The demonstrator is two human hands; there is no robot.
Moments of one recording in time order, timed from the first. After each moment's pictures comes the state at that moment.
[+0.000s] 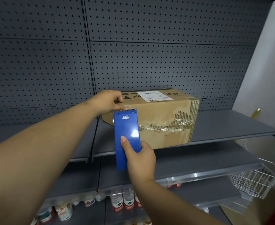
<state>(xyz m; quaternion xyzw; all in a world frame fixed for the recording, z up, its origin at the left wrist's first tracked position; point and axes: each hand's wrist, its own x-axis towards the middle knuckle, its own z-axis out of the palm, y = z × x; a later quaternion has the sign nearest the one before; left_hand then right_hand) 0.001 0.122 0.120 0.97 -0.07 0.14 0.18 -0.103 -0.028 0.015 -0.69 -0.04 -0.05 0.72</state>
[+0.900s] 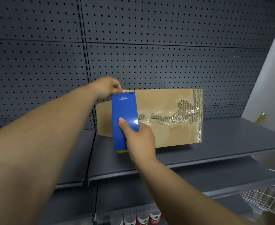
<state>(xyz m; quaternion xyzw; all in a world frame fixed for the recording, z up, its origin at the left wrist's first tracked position) 0.091 0.157 0.169 0.98 -0.04 0.10 0.18 -0.004 0.008 0.064 -0.72 -0.08 -0.05 0.69</state>
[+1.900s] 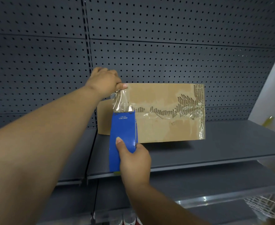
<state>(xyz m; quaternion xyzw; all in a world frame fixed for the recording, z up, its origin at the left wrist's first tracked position) 0.110 0.167 0.161 0.96 -0.04 0.24 -0.11 -0.030 0.015 0.023 -0.71 -0.01 0.00 0.71</state>
